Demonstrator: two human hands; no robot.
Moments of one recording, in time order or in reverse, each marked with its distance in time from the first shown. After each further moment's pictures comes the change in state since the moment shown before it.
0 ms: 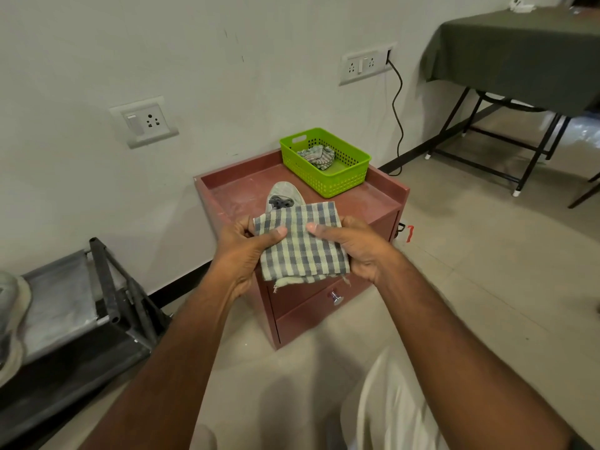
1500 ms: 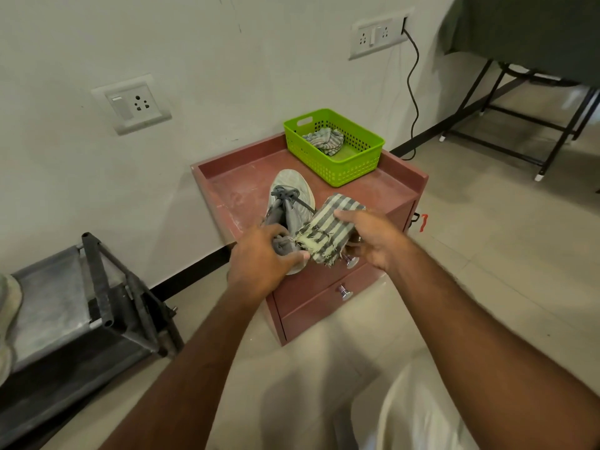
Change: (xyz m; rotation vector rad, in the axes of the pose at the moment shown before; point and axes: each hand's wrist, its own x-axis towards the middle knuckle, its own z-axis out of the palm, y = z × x) left_hand 0.047 -0.052 -0.012 1.161 0.065 0.332; right_hand 0.061 0.013 -0.027 -0.092 0.323 0.101
